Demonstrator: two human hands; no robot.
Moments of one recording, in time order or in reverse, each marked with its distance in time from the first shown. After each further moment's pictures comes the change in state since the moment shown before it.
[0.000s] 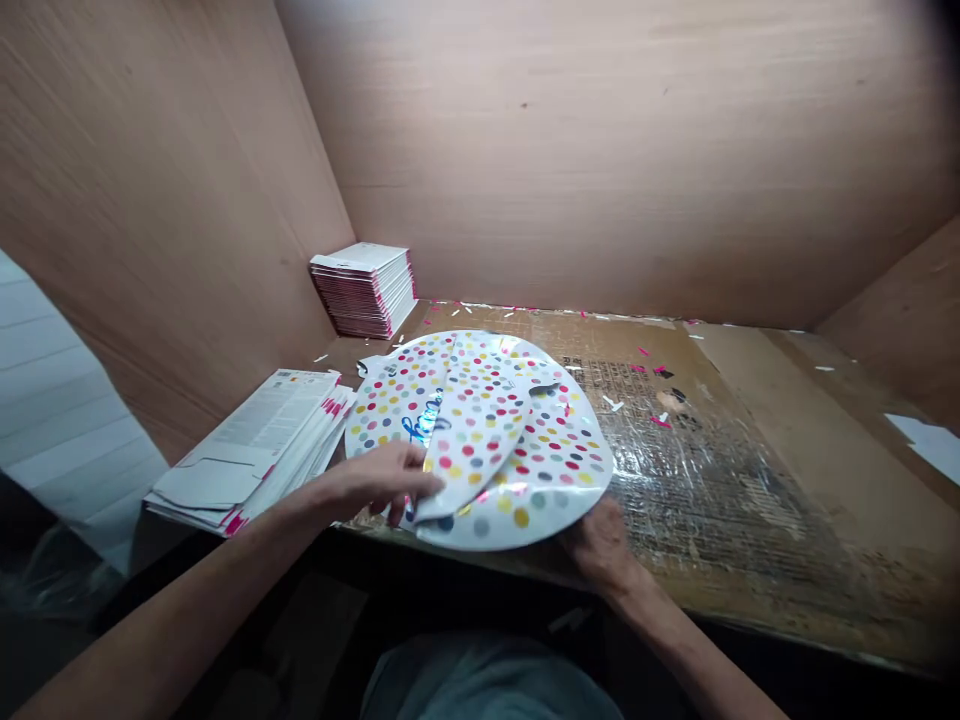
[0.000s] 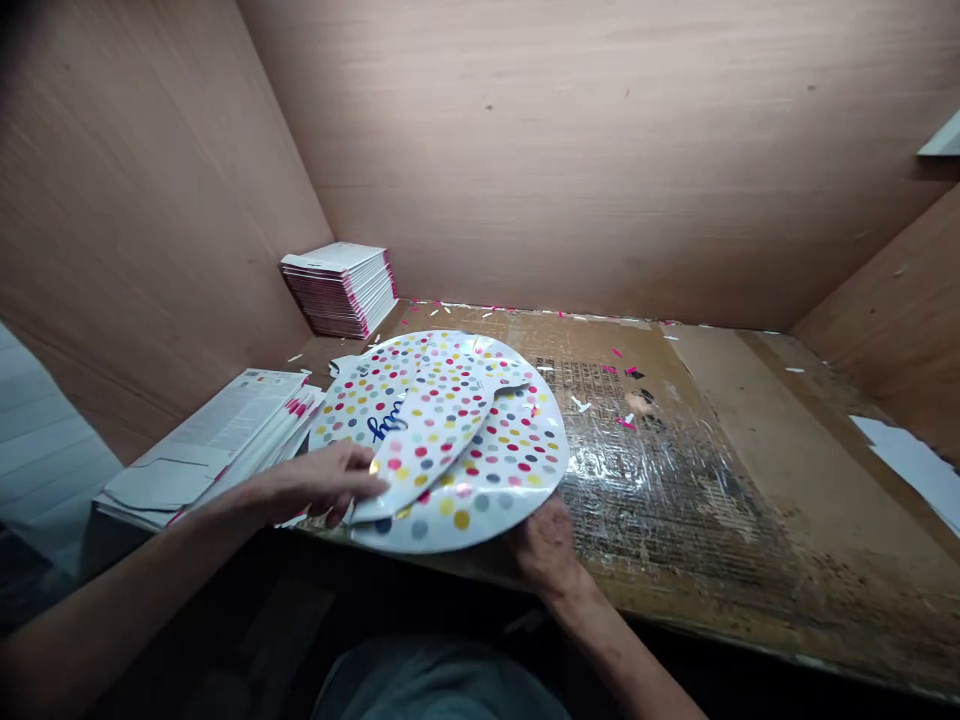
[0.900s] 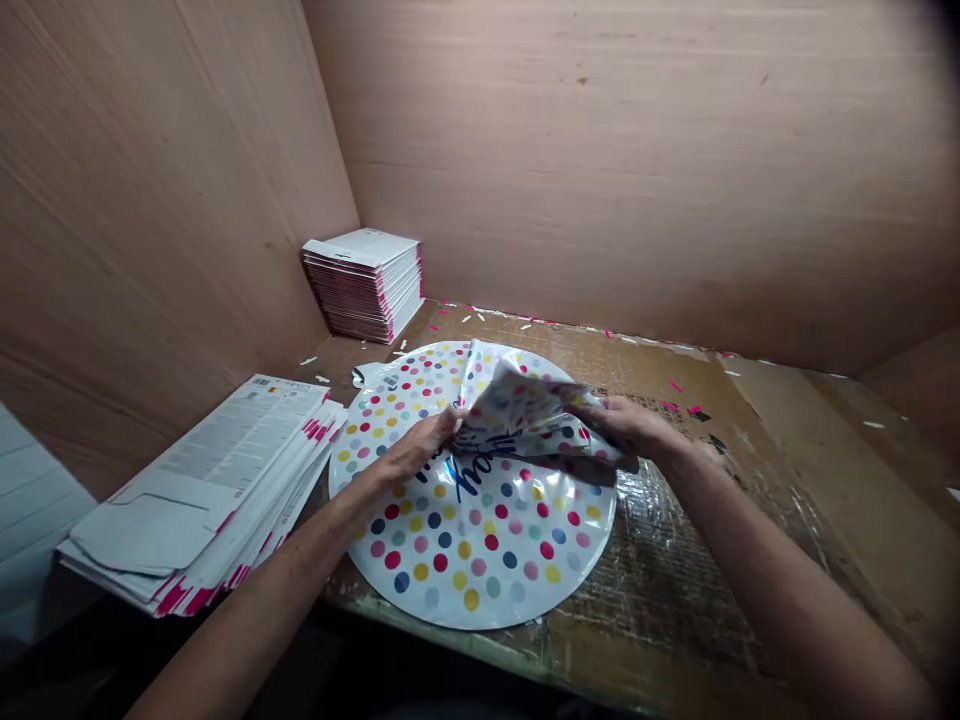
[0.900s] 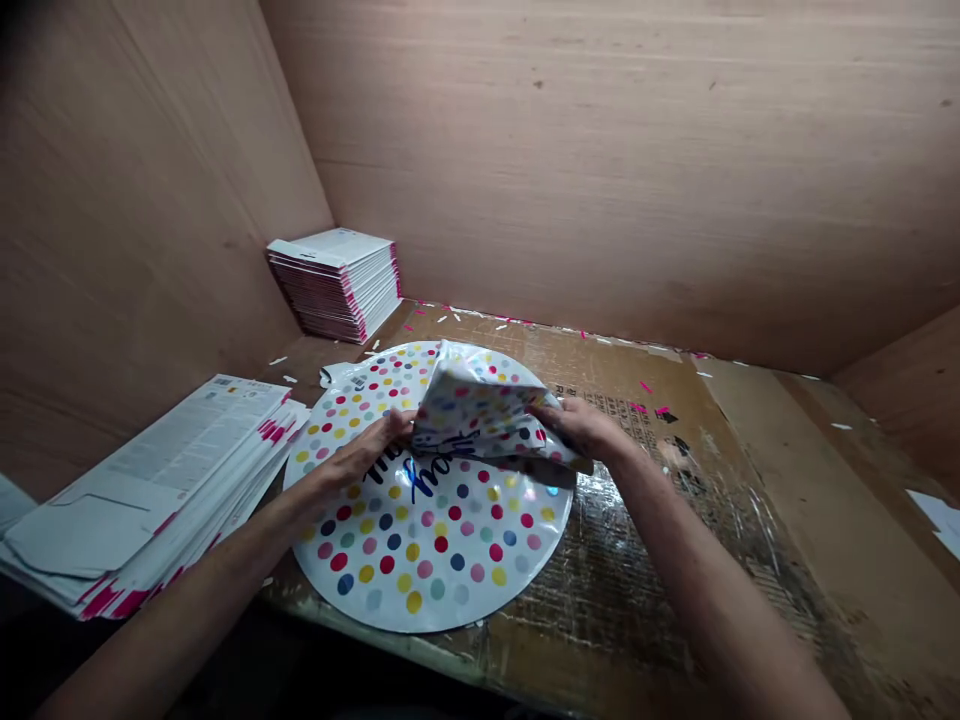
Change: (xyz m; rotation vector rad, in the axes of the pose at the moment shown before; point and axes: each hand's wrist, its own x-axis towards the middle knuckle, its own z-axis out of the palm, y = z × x) left_hand 0.134 -0.034 -0.029 -0.011 0.284 0.399; right_hand 0.186 0.100 -0.027 0.618 -0.622 0.681
